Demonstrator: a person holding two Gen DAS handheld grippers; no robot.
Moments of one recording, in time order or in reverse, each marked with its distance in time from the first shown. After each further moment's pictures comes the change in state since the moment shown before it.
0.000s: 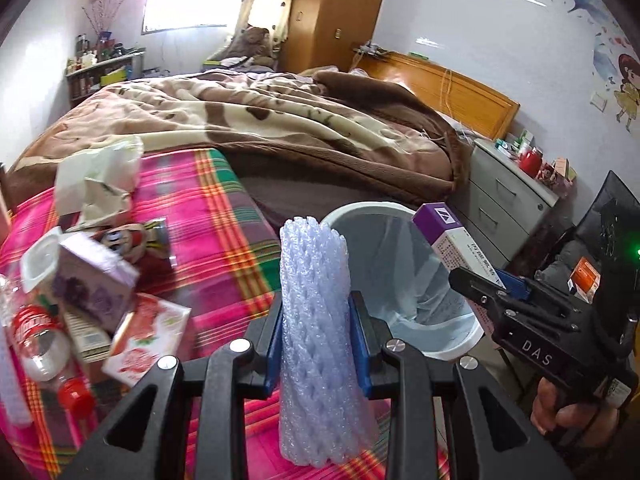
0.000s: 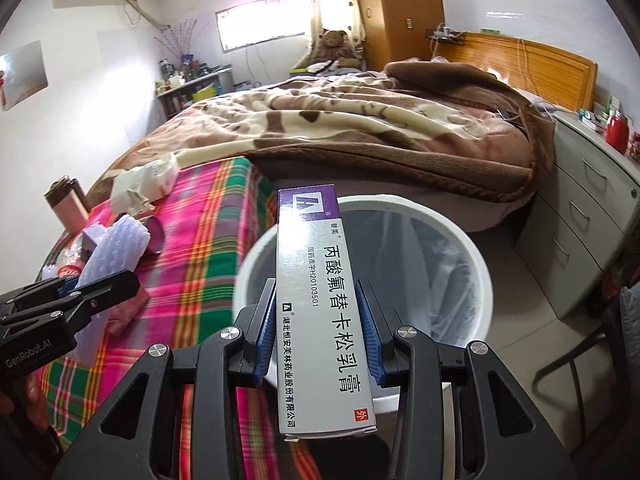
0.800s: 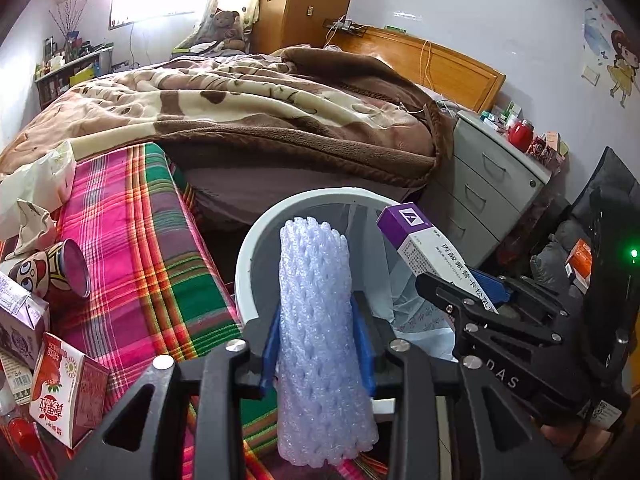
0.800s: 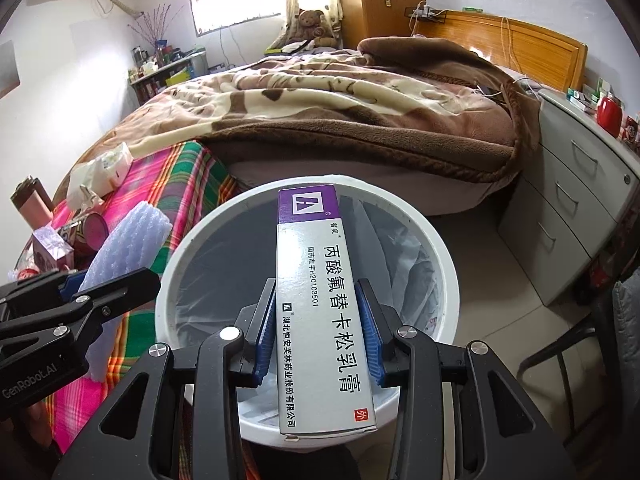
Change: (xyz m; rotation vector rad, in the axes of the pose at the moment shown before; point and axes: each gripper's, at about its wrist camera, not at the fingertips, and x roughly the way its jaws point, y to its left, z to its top) left arm 0.059 -0.049 0.017 0.051 0.080 -0.045; right arm 0.029 -0.038 0.004 0.005 0.075 -0.059
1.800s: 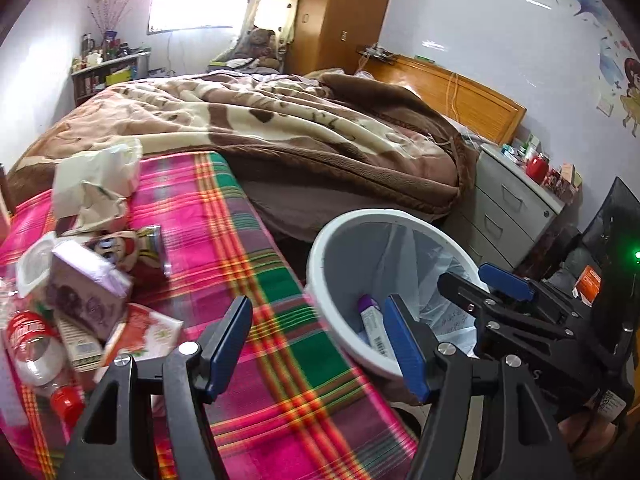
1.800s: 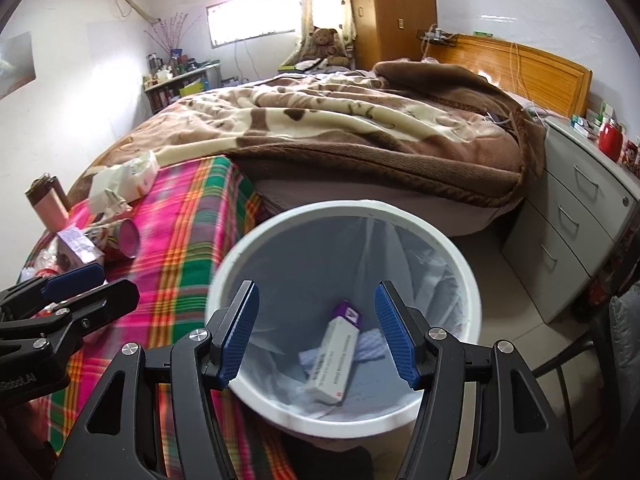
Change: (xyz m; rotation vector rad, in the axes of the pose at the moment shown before) left arm -0.058 0.050 -0.019 -0.075 -0.094 0.073; right arm -0.028 0.041 0.000 -0.032 -0.081 0.020
